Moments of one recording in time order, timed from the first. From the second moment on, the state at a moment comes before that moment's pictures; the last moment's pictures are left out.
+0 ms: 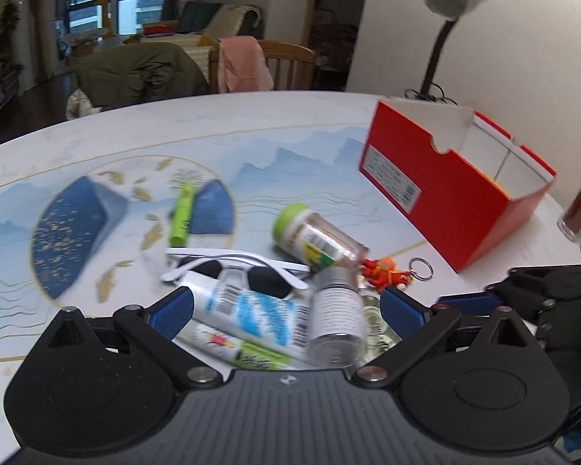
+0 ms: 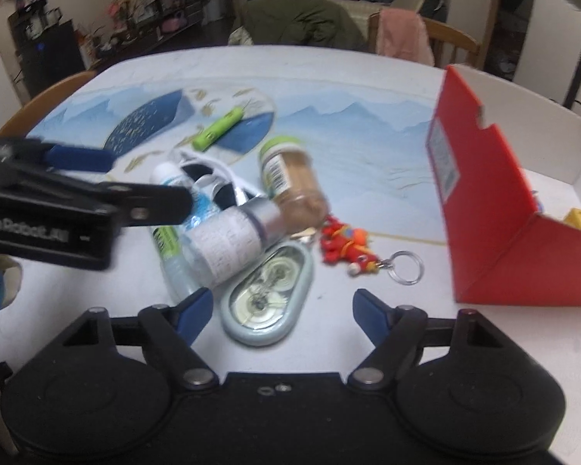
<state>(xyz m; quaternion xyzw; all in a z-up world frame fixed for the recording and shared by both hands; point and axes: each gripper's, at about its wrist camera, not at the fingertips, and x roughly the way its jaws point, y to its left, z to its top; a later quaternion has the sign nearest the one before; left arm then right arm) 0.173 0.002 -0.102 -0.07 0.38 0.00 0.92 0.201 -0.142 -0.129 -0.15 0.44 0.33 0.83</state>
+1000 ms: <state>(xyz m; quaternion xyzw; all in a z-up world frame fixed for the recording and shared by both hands) 0.202 -0.025 -0.130 -0.08 0.44 -0.03 0.89 0.212 -0.125 -0.151 -0.17 0.44 0.34 0.81</state>
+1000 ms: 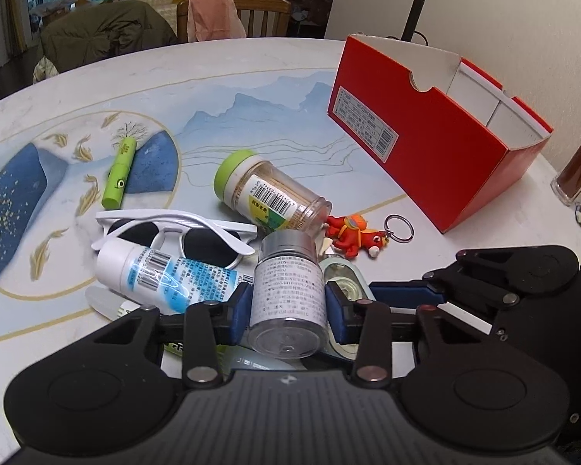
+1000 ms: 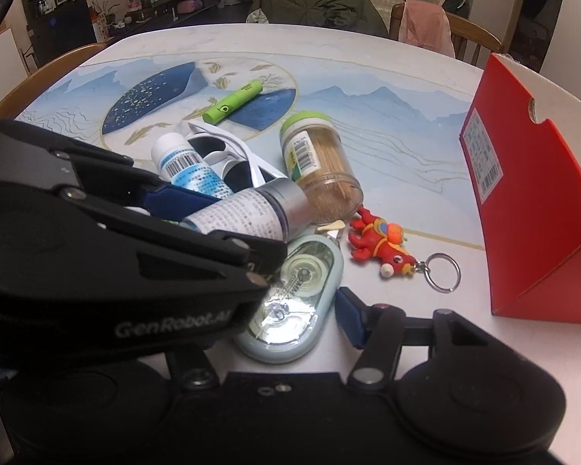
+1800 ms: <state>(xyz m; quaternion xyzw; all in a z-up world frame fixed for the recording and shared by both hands) 0.180 -0.027 -0.062 -0.13 0.40 -0.02 0.91 0.203 -0.199 -0.073 -0.12 0.39 0.33 0.85</state>
